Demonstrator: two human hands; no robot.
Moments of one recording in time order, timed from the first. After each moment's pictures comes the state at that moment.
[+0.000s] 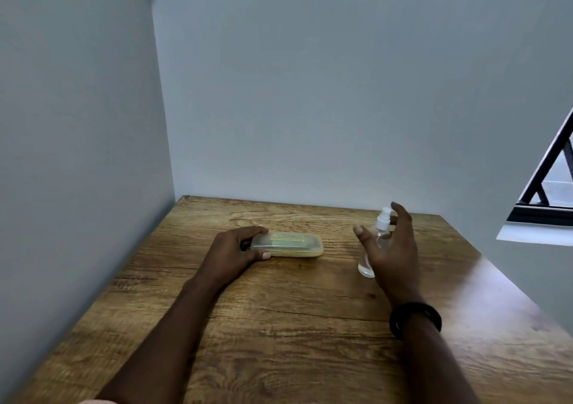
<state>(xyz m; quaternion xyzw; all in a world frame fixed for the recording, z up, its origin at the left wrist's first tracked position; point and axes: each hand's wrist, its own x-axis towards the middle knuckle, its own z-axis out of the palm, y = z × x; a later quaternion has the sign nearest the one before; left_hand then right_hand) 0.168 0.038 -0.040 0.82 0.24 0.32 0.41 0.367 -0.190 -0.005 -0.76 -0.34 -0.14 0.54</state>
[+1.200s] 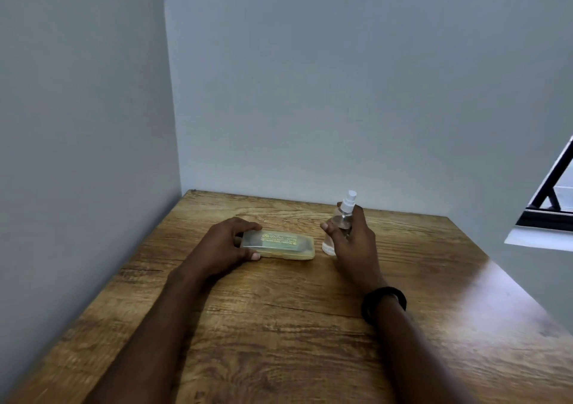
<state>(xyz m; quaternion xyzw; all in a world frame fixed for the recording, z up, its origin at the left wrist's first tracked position) 0.148 0.058 -0.032 0.86 0.24 0.25 0.38 0.357 -0.127 -0.021 -0.72 -0.43 -0.05 0.54</state>
